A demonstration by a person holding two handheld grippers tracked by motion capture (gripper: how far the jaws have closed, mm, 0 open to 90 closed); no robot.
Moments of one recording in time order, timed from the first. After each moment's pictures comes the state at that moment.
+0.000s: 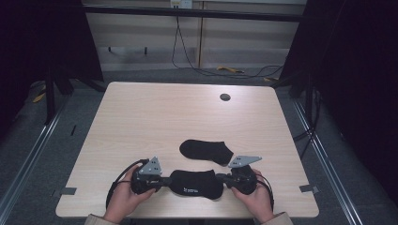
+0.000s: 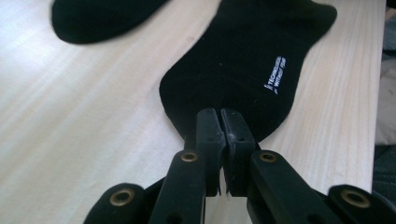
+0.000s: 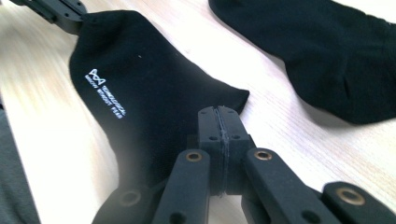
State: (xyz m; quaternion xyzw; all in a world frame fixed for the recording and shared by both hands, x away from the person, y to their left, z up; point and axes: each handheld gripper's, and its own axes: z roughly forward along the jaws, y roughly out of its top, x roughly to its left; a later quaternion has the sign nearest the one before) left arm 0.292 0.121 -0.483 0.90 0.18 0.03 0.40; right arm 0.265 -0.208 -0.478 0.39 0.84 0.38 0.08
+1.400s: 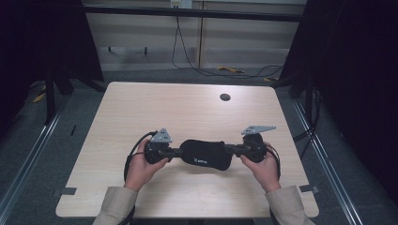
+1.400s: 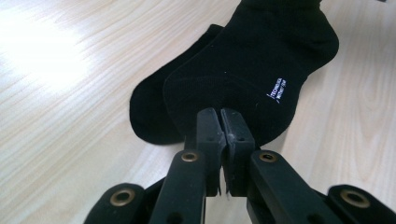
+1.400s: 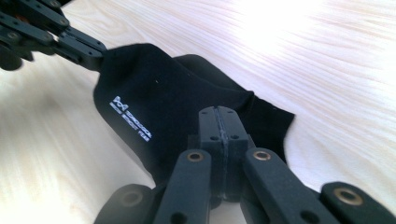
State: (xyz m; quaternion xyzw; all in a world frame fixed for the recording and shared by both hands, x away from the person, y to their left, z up) left arm 0.366 0.086 -0.462 0.87 0.23 0.05 0.44; right arm 0.335 -0.242 -0.436 0.43 0.80 0.41 0.09
